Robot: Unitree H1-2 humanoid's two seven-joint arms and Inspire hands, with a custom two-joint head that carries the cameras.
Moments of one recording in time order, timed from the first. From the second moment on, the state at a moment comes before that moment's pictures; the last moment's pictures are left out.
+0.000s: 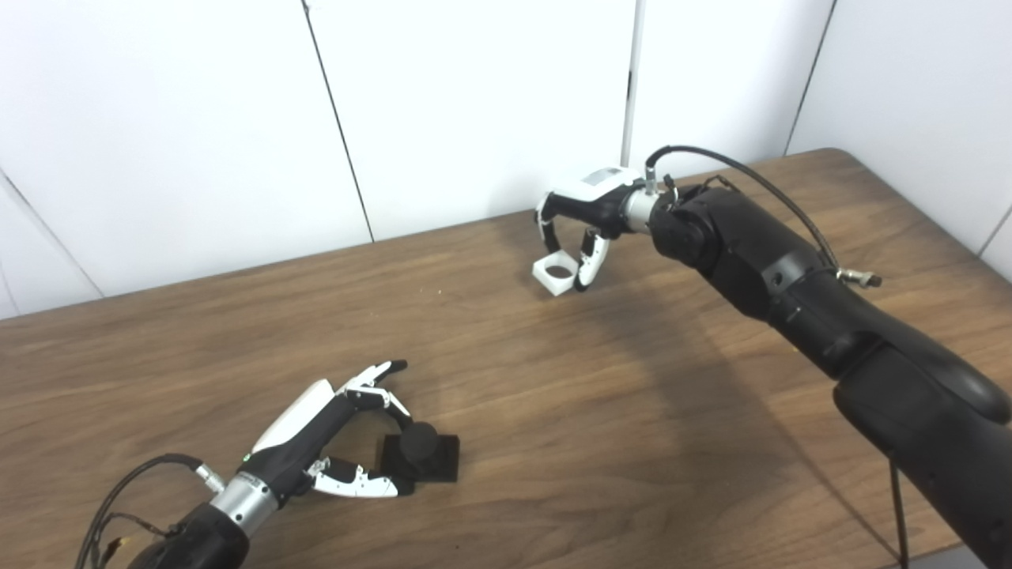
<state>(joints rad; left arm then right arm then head) -0.28 0.39 -0.31 0.06 0.32 -0.11 -0.39 -0.88 -0.52 0.52 0.55 -0.74 -0.17 0.32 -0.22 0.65</state>
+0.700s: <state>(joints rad) -0.29 0.39 -0.32 0.06 0.33 -0.10 -0.39 -0.78 -0.51 0.47 0.27 -0.67 -0.21 0.44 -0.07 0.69</state>
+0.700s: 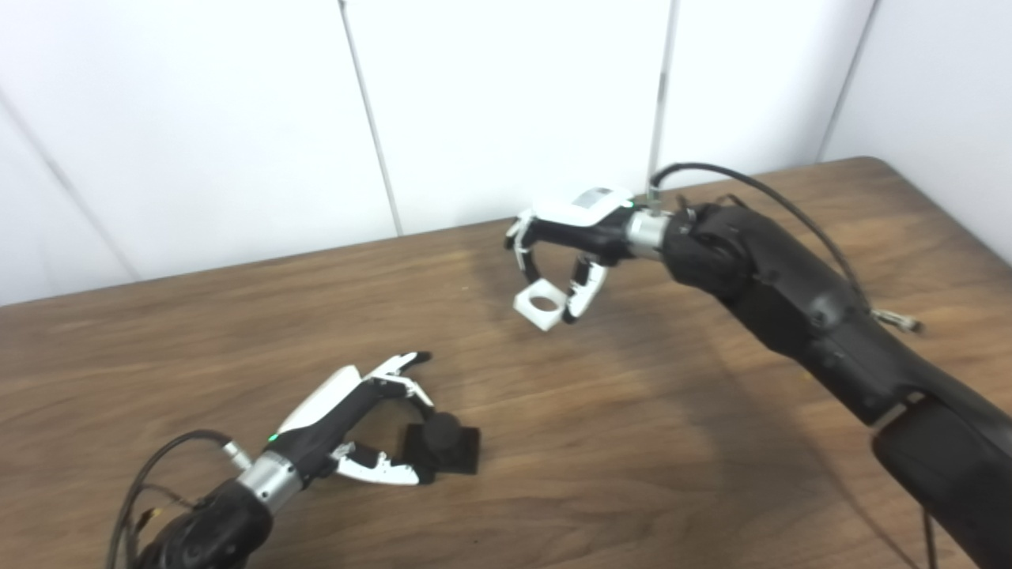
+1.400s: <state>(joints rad) -0.31 0.33 -0.34 0.07 0.37 -0.04 -0.39 -0.73 -0.51 0.41 0.09 -0.55 -0.28 0.52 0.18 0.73</state>
